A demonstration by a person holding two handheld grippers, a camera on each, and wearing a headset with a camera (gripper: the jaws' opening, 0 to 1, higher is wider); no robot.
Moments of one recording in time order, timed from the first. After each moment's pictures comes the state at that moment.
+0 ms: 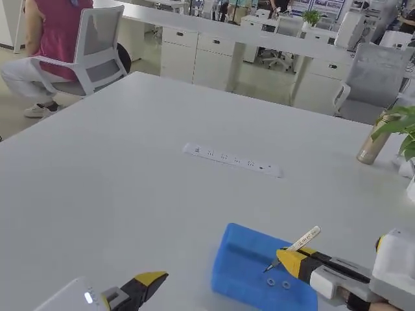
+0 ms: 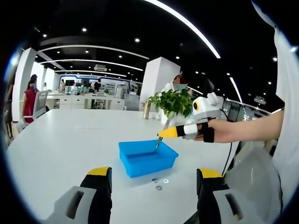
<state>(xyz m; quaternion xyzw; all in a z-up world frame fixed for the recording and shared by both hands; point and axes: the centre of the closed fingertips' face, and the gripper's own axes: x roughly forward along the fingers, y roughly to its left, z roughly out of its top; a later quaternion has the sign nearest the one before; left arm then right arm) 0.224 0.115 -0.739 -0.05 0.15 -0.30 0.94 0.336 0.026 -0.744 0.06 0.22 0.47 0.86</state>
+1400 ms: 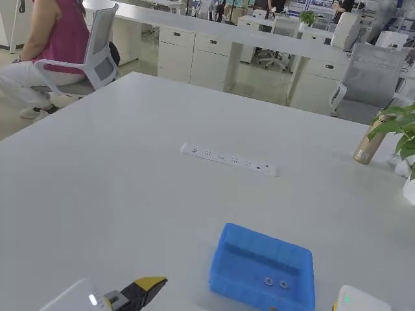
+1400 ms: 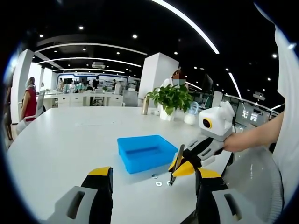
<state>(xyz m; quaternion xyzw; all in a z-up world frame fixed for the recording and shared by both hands) 0.222 0.113 -0.747 -0.03 0.16 -0.31 0.94 0.249 0.039 -0.821 -0.15 0.27 0.57 0.76</state>
